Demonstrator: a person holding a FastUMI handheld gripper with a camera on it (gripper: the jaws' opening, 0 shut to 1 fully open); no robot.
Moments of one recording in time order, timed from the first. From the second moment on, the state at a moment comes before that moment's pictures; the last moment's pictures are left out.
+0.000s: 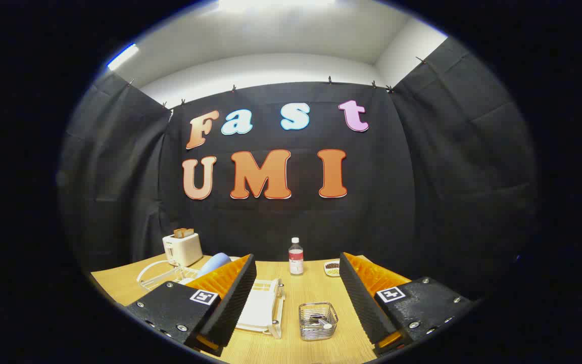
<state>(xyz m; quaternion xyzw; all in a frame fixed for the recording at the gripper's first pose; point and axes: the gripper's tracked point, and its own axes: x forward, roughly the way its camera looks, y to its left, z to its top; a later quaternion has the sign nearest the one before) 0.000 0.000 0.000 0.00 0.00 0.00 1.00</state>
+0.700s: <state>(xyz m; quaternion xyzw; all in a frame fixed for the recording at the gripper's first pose) -0.005 0.014 -0.003 0.02 0.03 0.00 1.00</state>
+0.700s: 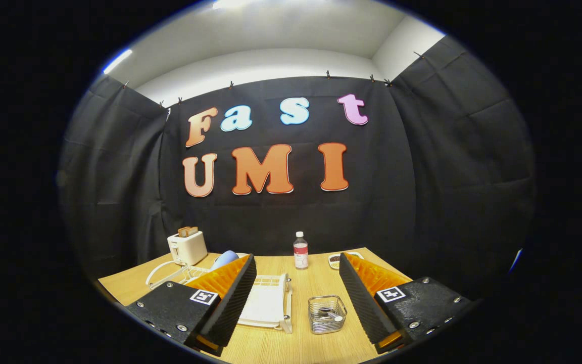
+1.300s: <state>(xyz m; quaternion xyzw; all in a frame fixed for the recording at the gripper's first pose) 0.052 0.099 -0.020 -0.02 0.10 0.05 0.99</state>
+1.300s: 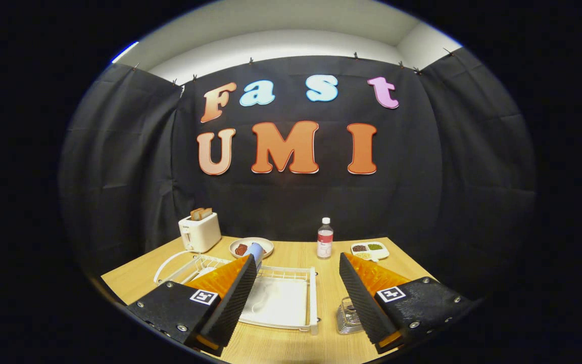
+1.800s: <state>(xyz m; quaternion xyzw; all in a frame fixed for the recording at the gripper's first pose) 0.117 0.188 -0.079 -0.03 0.22 0.07 0.97</state>
